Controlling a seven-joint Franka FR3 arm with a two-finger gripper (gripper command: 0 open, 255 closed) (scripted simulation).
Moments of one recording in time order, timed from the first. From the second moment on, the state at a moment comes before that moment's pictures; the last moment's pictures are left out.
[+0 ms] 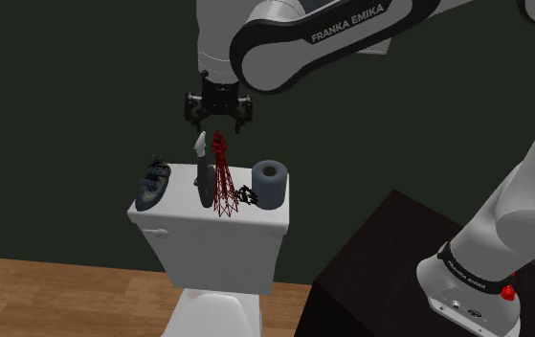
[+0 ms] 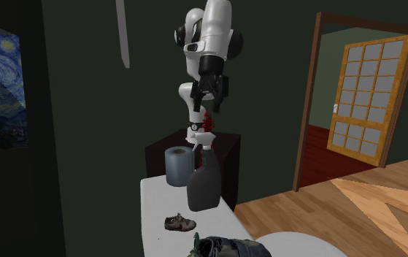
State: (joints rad) arm -0.02 0.15 0.52 -1.87 -0.30 2.22 1.20
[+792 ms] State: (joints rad) arm -0.01 0.17 0.52 -1.89 -0.32 2.26 1.22
